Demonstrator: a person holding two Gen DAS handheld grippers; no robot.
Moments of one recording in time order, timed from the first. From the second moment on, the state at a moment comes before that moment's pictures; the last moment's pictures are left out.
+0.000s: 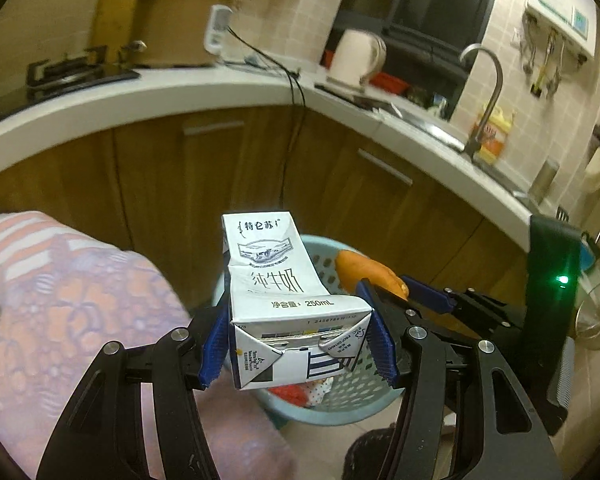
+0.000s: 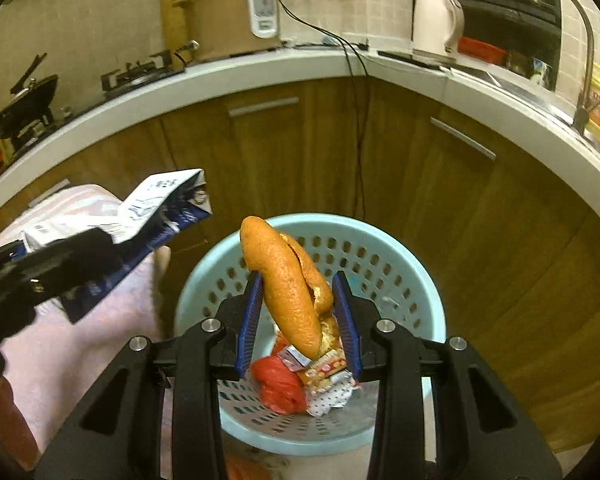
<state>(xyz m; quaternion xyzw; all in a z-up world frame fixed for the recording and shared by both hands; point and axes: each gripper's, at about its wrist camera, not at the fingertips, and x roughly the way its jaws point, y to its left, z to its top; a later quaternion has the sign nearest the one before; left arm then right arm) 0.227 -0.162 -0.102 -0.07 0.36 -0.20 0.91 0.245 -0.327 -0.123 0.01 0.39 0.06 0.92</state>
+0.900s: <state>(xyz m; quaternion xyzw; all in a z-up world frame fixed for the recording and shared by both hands) 0.238 -0.151 -0.118 -0.09 0.37 -0.17 0.91 0.258 -0.352 -0.149 0.10 0.45 0.07 0.88</state>
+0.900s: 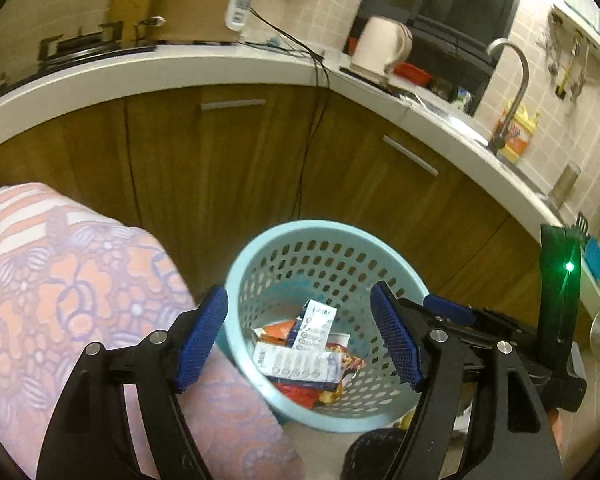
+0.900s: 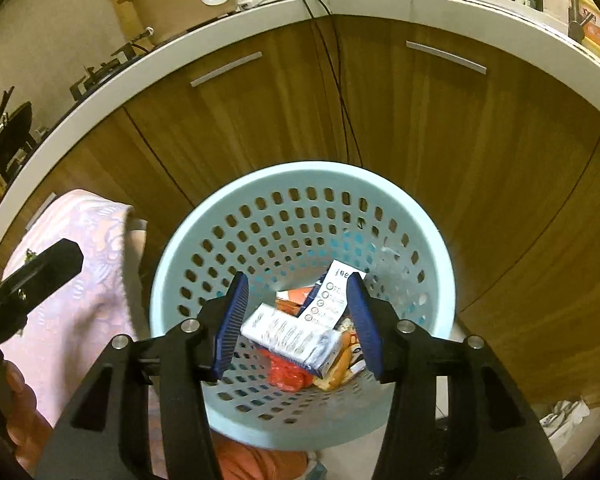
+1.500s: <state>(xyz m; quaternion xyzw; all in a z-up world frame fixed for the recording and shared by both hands) 0.155 0.005 -0.063 -0.12 0.31 0.02 0.94 0.222 -0.228 -0.094 0.01 0.39 0.16 0.91</state>
